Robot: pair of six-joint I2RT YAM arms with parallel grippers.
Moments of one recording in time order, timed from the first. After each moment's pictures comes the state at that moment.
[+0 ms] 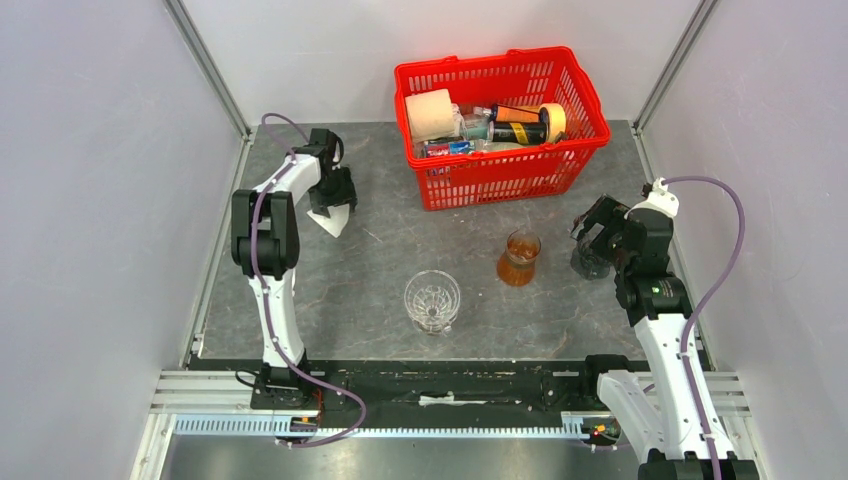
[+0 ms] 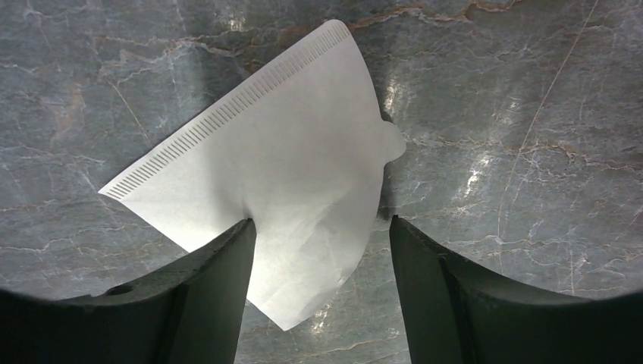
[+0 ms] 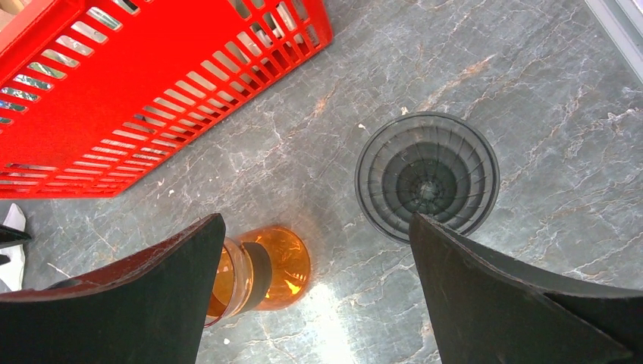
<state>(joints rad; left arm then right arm) -0.08 2.16 1.67 -0.73 -0.02 -0.31 0.00 0.75 0.76 -0.46 0.13 0.45</state>
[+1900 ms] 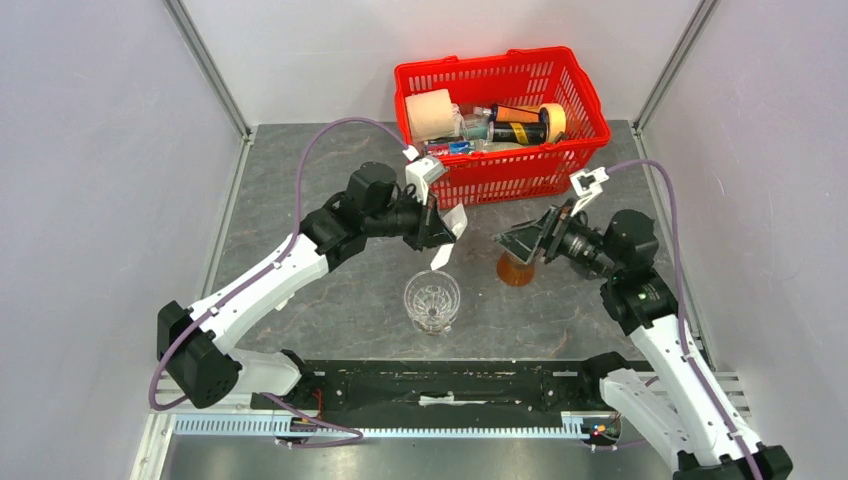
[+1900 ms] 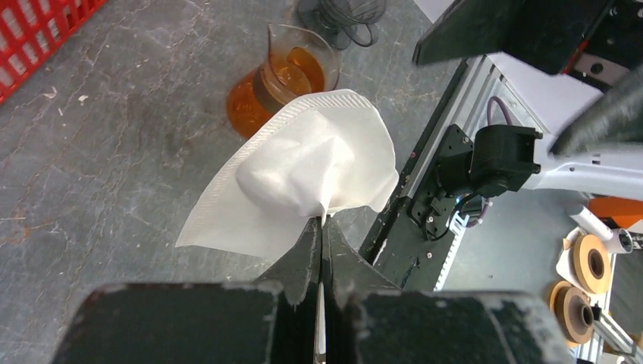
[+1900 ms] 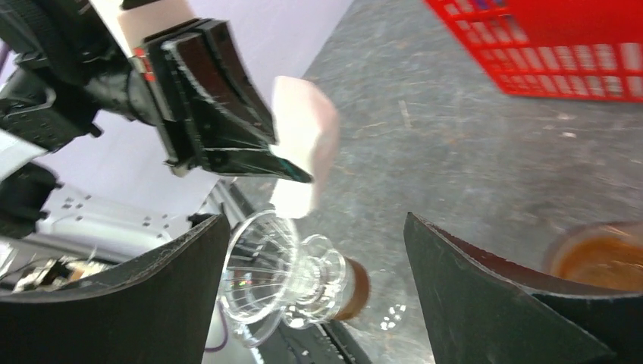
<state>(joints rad) -0.70 1.31 1.19 -0.35 0.47 -0.30 0.24 0.74 0.74 -0.11 -0.63 0.63</state>
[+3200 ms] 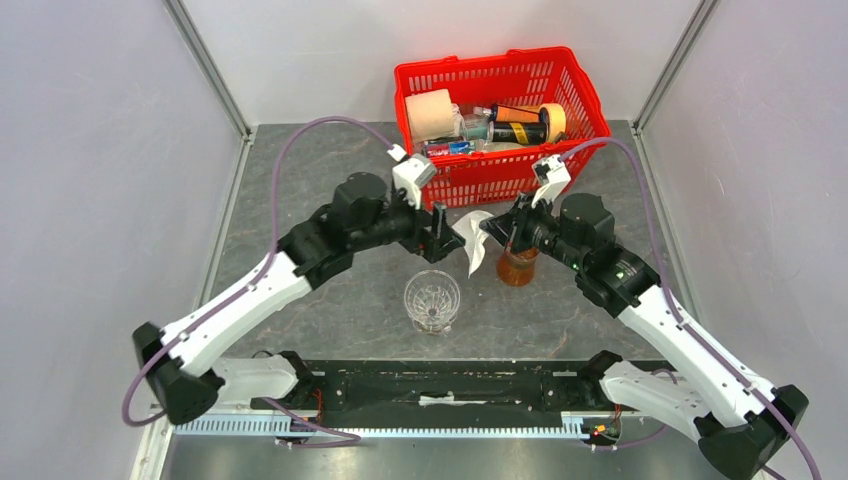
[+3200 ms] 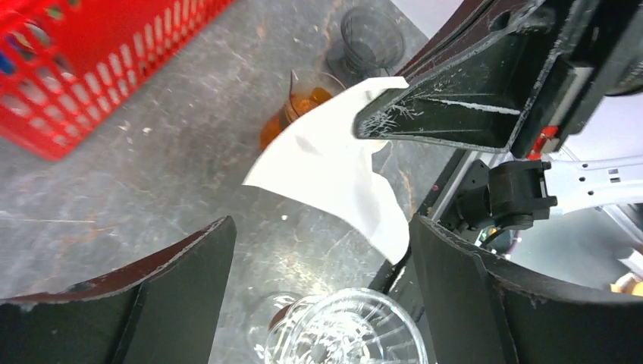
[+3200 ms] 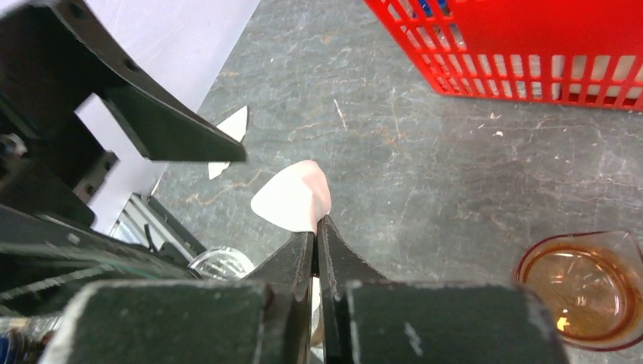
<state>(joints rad) -0.83 1.25 1.22 -0.36 0.23 -0.31 0.61 0.93 0.93 -0.24 -0.13 0.51</state>
